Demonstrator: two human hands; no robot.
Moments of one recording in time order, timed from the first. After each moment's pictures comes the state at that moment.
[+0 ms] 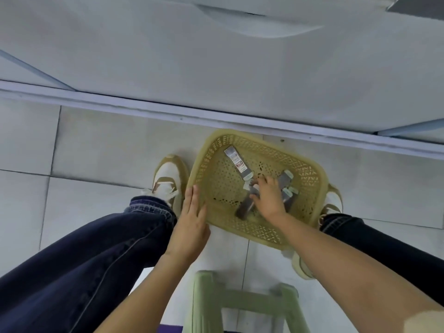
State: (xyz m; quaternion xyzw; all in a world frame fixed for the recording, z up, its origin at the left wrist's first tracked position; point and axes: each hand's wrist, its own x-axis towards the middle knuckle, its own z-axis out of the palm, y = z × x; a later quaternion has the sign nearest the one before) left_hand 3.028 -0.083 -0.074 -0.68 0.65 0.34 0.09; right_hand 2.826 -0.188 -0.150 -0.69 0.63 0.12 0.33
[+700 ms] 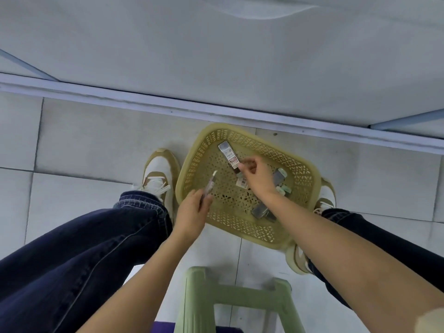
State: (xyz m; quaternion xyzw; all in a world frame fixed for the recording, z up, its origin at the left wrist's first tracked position) left_hand 3.007 -0.112 -0.075 -0.75 0.37 0.52 -0.17; right_hand 2.844 -0.221 -0.131 -0.50 0.69 -0.05 0.52
